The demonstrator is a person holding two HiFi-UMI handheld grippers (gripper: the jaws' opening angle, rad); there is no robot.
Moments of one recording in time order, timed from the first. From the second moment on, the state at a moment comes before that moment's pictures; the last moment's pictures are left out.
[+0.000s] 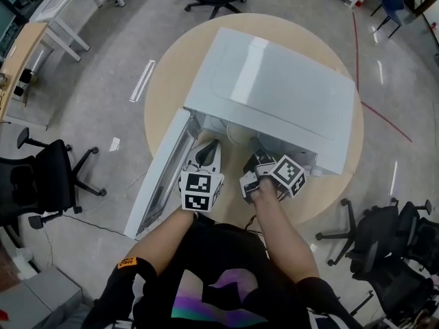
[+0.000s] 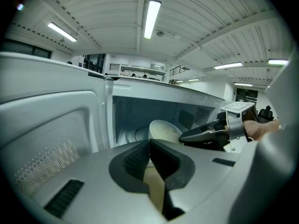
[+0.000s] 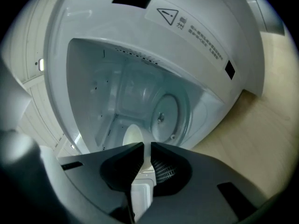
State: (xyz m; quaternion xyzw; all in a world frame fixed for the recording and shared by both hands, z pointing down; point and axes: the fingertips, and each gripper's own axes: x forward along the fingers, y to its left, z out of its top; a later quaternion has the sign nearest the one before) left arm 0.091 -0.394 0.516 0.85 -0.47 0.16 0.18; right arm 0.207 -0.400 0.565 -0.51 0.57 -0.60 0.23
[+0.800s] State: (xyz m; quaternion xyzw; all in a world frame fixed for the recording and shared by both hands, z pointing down) left arm 0.104 -0.433 0.526 0.85 -0.48 0.18 0.15; right arm 0.228 -0.441 0.580 -0.58 0.54 -0.55 0.27
